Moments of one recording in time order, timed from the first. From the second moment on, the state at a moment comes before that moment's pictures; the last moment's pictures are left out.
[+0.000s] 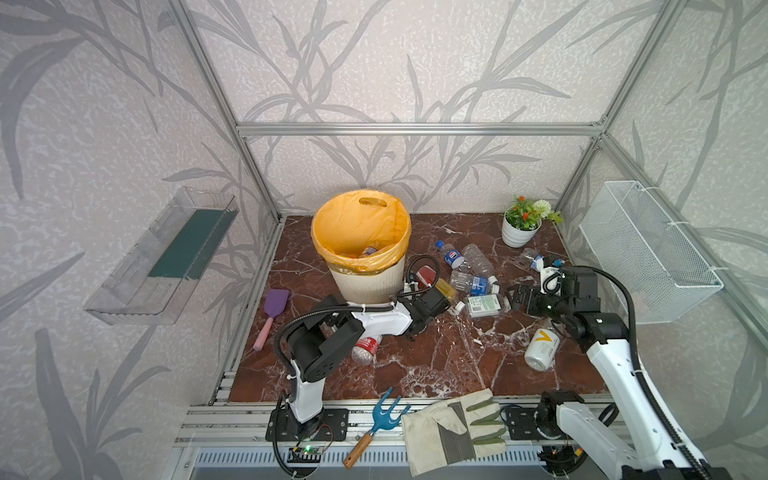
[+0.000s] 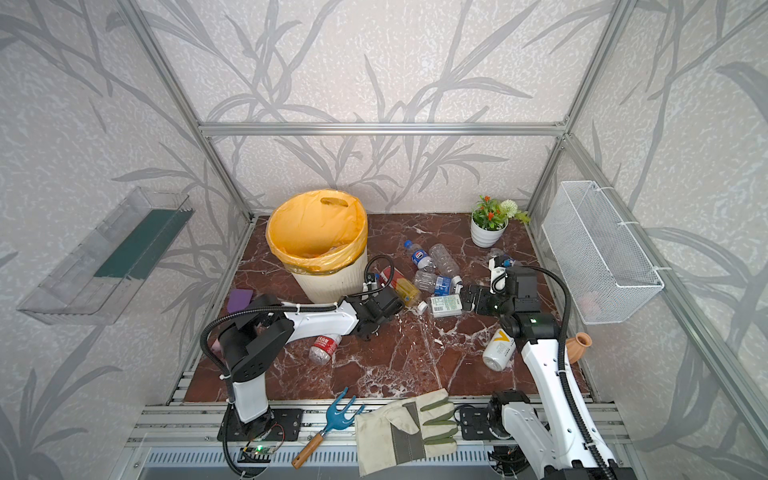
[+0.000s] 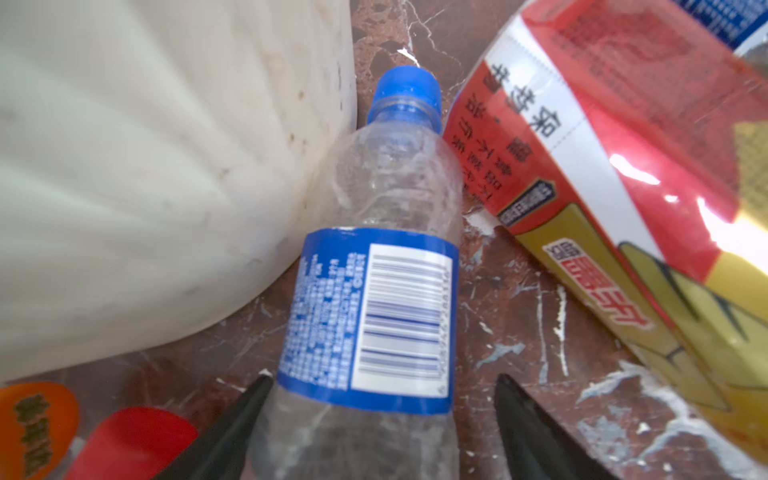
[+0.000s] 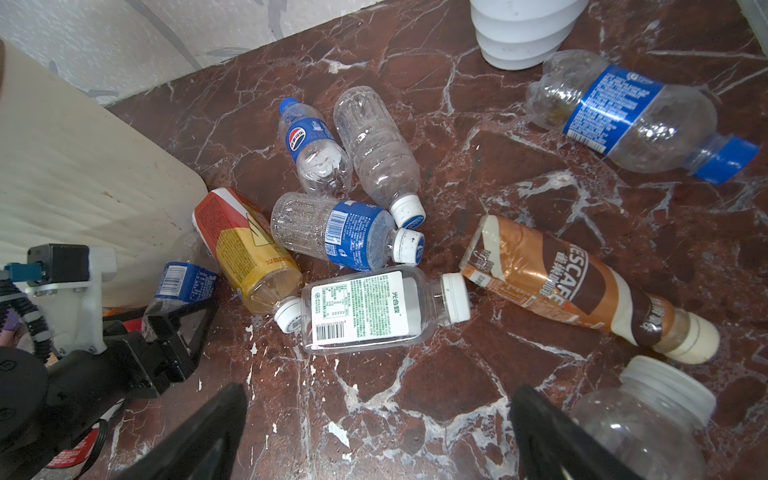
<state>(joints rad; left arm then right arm) -0.91 1.89 1.10 -0.33 -0.60 -0.86 0.01 0.89 0.79 -0.65 -0.25 0.22</state>
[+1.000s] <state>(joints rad) -0.94 1.79 1.09 -0.42 -0.62 -0.85 0.00 0.88 0.79 -0.65 -0.26 0.21</state>
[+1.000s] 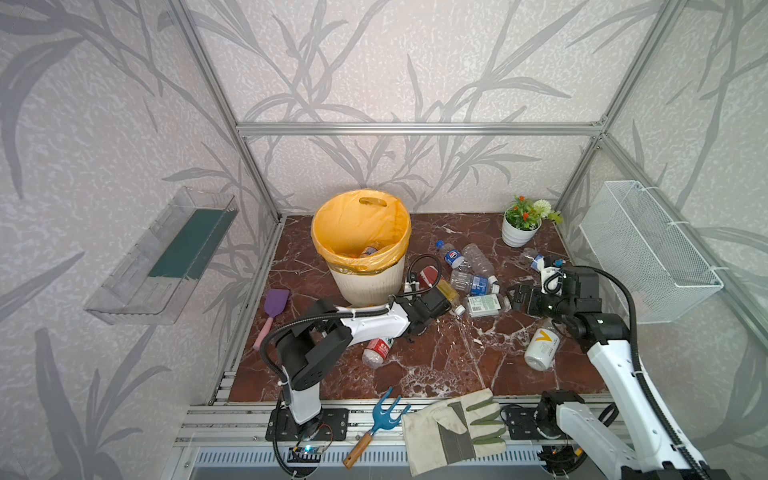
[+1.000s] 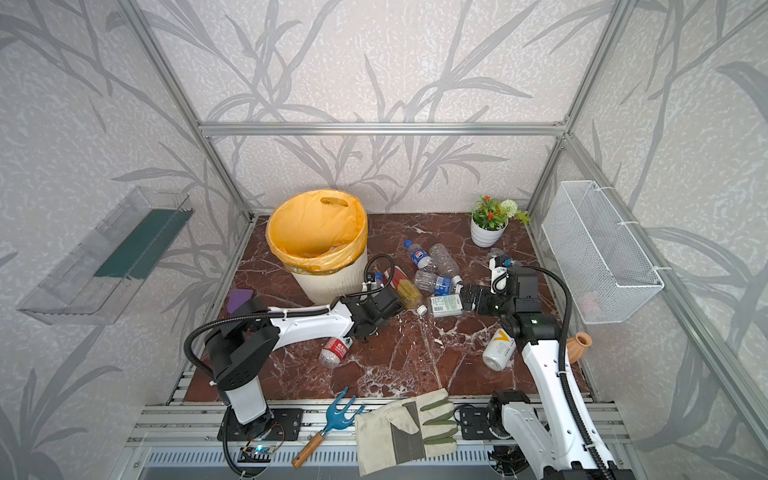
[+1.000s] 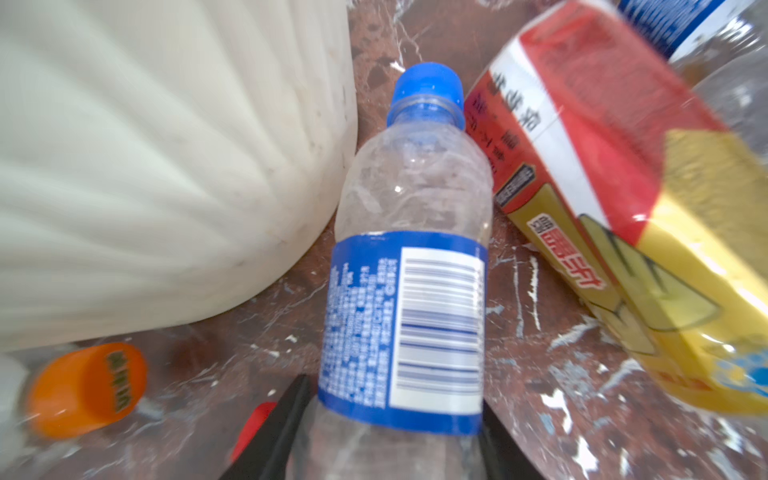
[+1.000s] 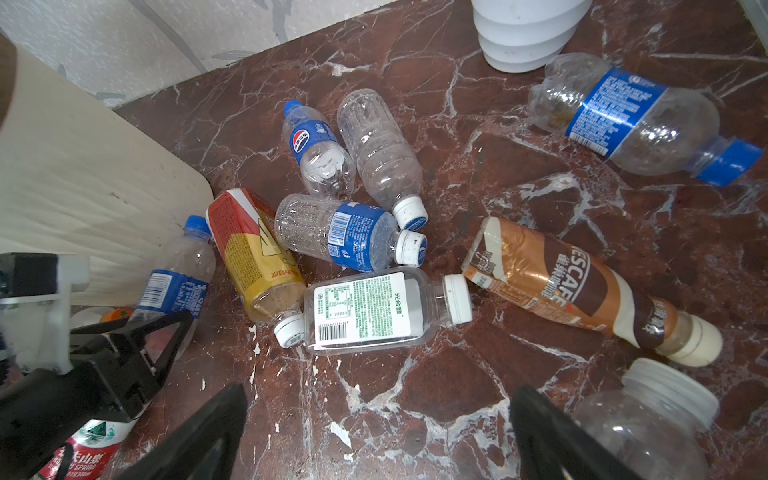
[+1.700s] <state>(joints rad) -1.11 1.39 1.04 -0.44 -0.67 -0.56 0.00 0.88 0.79 -0.63 -0.27 0.22</state>
